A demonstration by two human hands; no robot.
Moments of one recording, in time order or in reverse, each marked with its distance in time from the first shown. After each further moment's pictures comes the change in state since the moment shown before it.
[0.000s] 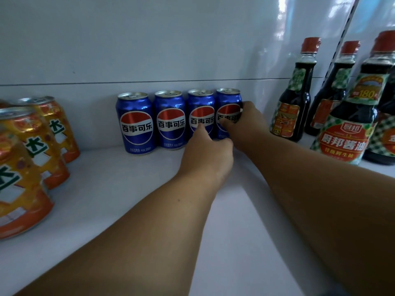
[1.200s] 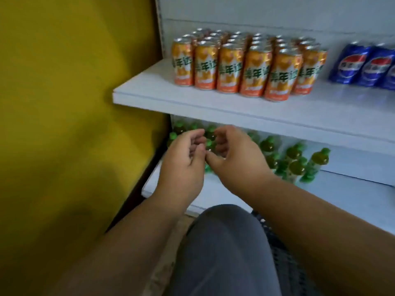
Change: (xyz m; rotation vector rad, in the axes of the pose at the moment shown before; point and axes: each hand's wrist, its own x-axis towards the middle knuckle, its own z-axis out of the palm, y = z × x) left_hand -0.451 -0.078 -0.342 0.171 0.588 0.052; right_hand -0.539 -0.238 0.026 0.033 -0.754 -0.489
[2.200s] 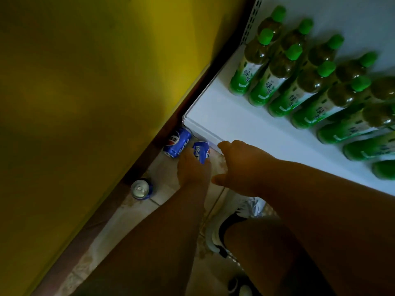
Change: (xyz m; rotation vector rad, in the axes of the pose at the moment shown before) left_hand -0.049 -0.407 -0.023 0.405 0.118 -0.975; right_hand 0.064 0.034 0.291 -0.495 -1.044 0.018
